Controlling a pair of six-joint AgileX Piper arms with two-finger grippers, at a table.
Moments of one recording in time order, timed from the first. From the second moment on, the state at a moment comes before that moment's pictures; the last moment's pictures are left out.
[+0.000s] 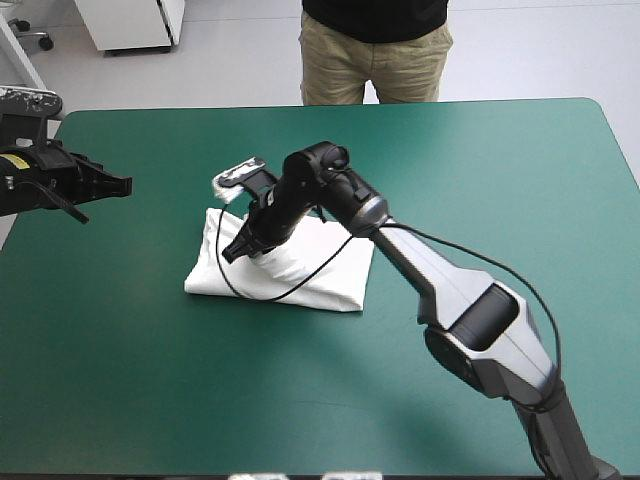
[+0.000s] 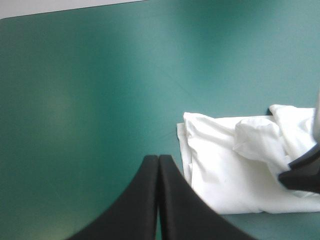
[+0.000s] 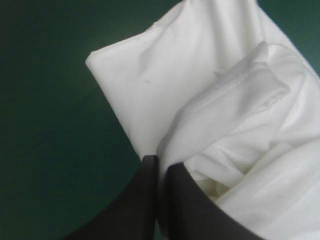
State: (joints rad) left arm 0.08 1.24 -1.60 -0.18 1.16 0.27; right arm 0.79 2.23 -2.33 0.33 1.24 -0.12
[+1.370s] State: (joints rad) left arm 0.08 1.27 -1.59 -0.18 1.16 0.27; right arm 0.61 1.70 -1.72 0.28 1.11 -0.15
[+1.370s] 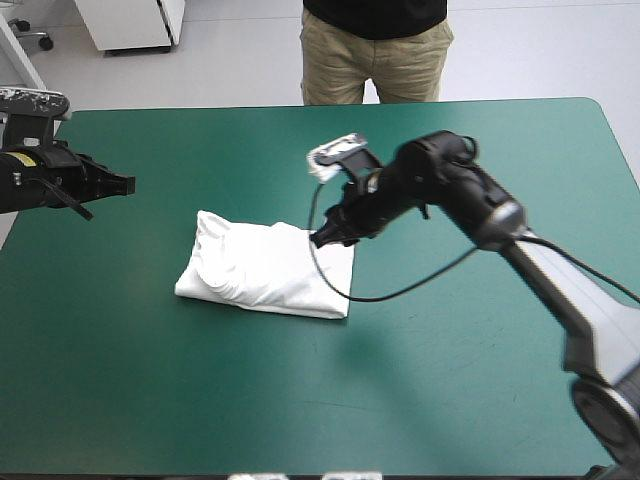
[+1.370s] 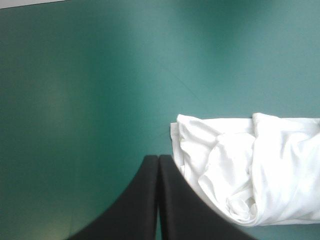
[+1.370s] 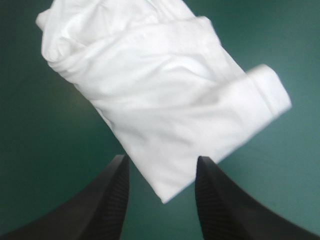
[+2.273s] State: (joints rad) left arm 0.08 1.28 -1.59 -0.22 1.14 0.22; right arm 0.35 1.86 -1.06 1.37 0.71 -0.93
